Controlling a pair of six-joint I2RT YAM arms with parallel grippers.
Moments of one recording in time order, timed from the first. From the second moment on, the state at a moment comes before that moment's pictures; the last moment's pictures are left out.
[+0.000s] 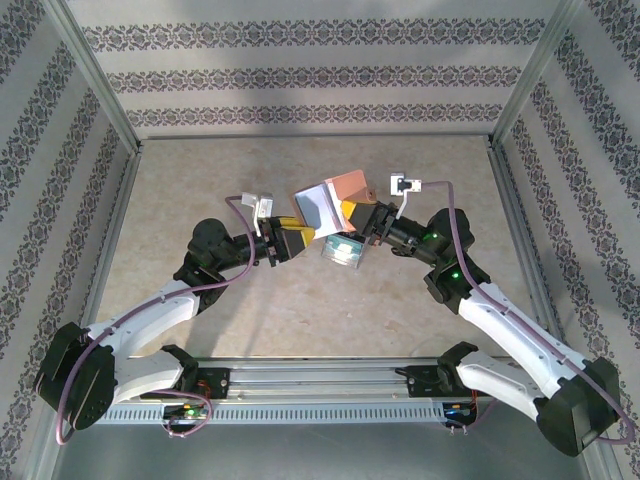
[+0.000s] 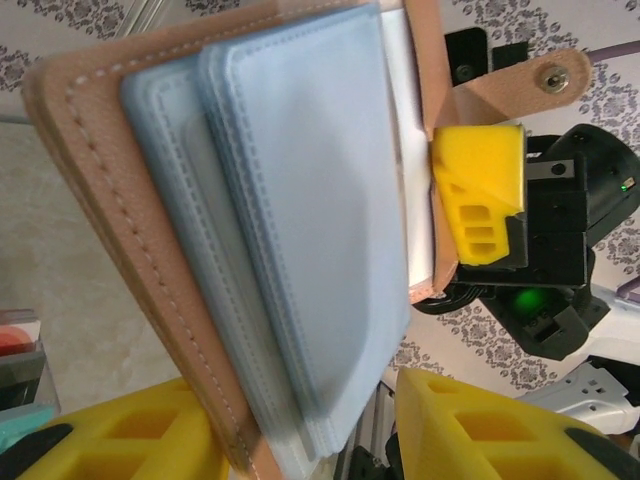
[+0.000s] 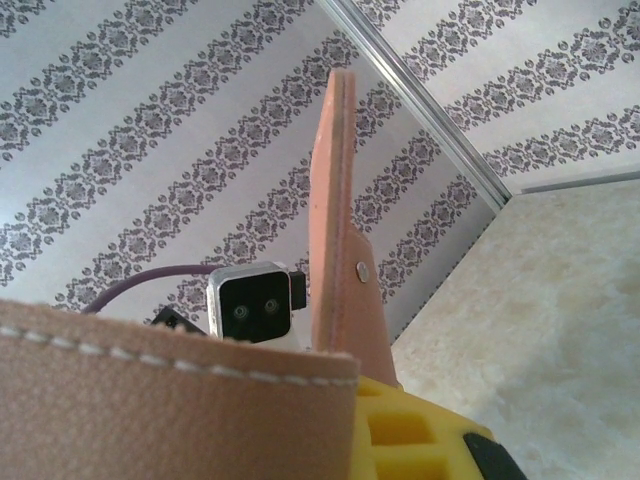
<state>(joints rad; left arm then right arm) -0.53 1.13 0.60 0.66 0.67 -0.73 0.53 0.97 0.71 0.41 -0.54 0.85</state>
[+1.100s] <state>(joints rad) -0.52 1.09 0.64 0.48 0.71 -0.66 0.54 1.03 0.74 0.17 -0.48 0.70</state>
